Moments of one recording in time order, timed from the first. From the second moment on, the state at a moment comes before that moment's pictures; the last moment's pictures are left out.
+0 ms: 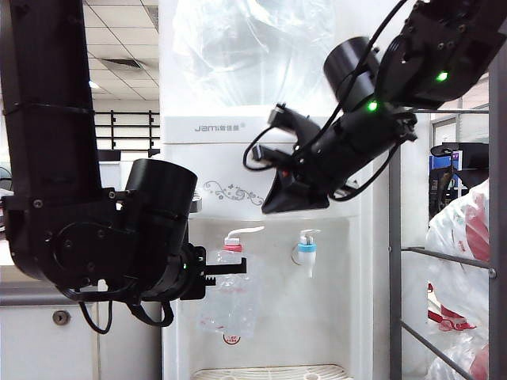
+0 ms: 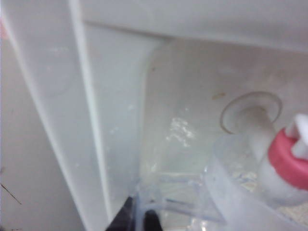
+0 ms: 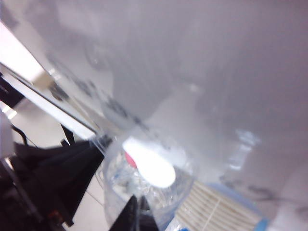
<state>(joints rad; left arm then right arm) -0.63 2.28 0.84 1.13 -0.58 -0.20 0.49 1.86 1.04 0.29 -0.29 0.12</state>
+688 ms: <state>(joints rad) -0.63 2.28 0.85 1.13 -0.58 -0.20 0.52 1.88 1.05 0.33 -0.23 0.09</state>
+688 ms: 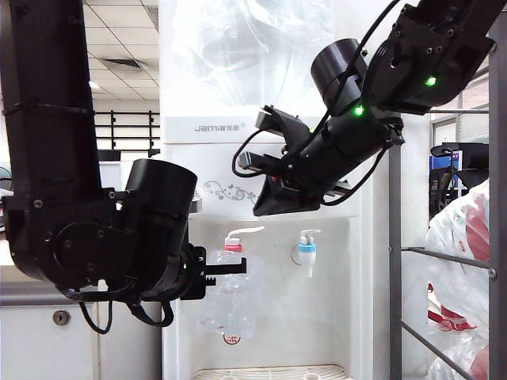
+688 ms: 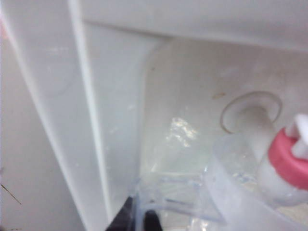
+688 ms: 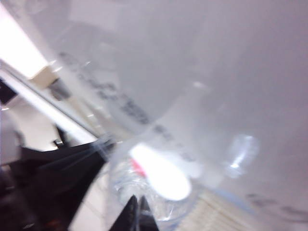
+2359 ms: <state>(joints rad) -0.63 2.28 0.85 1.13 -0.58 -0.20 0.53 1.98 1.08 0.42 -0.15 -0.19</state>
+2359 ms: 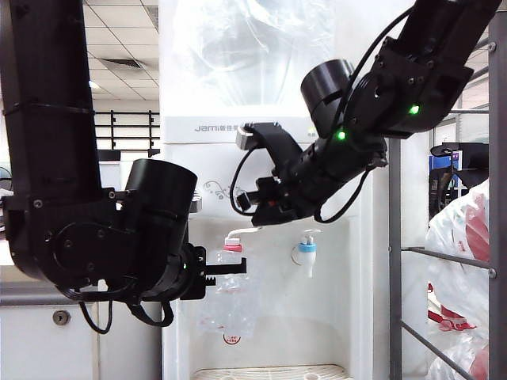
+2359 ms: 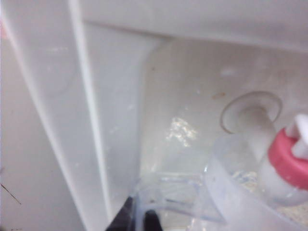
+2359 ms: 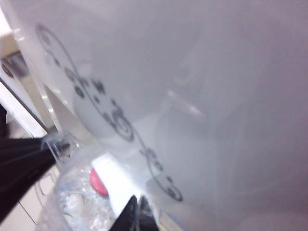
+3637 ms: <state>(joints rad) -0.63 2.28 0.85 1.13 -0.58 -0.20 0.53 1.99 1.13 0.32 -0.08 -0.21</state>
